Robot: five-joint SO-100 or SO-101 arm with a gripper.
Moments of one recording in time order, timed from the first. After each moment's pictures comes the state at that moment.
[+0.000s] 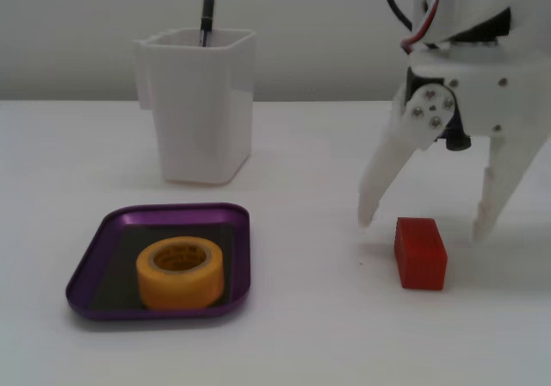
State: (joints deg) arm -7.2 99.5 115.3 66.1 14.2
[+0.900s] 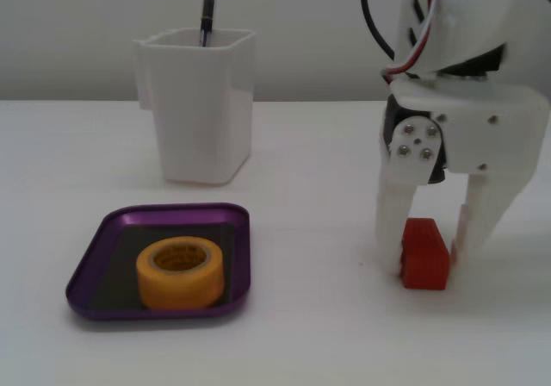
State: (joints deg) arm -13.8 87.4 112.9 59.5 13.9
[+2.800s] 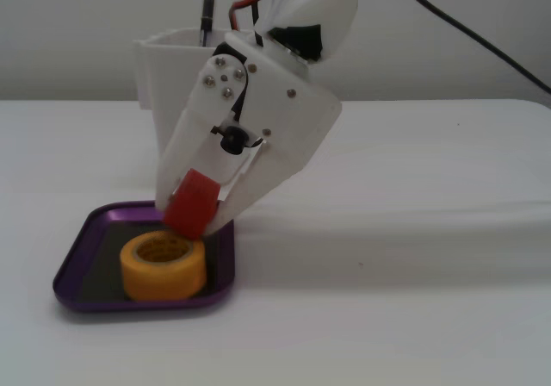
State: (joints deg) arm -1.8 73.9 88.1 31.8 0.7
